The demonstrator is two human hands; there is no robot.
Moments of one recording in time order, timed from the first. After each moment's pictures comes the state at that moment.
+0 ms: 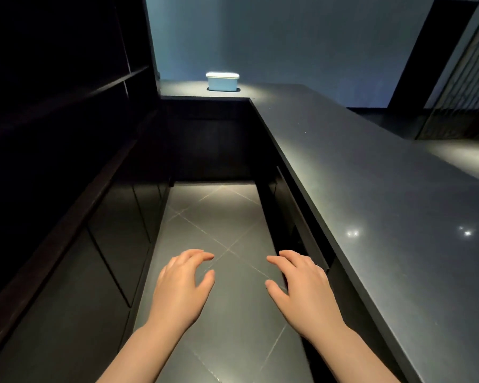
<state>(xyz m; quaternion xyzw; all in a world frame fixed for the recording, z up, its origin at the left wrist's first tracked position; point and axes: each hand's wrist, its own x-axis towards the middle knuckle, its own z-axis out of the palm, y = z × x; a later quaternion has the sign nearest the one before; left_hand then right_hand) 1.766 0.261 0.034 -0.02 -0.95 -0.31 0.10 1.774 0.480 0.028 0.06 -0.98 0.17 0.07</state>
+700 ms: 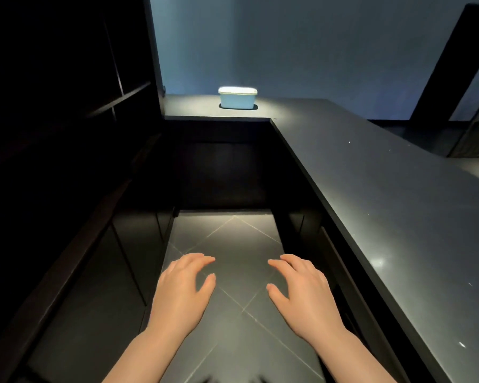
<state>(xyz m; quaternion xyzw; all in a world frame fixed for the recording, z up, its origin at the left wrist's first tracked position) 1.370 0.176 0.038 -0.02 -0.95 -0.30 0.11 1.366 0.397 0.029 0.07 -0.98 0.17 0.07</state>
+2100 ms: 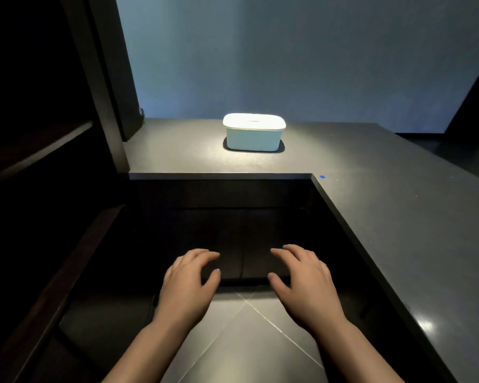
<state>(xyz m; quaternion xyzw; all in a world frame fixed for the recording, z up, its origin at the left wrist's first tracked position) 0.568 0.109 0.046 -0.01 -0.94 -0.32 0.11 0.567 0.323 0.051 0.06 -0.98 0.18 0.10</state>
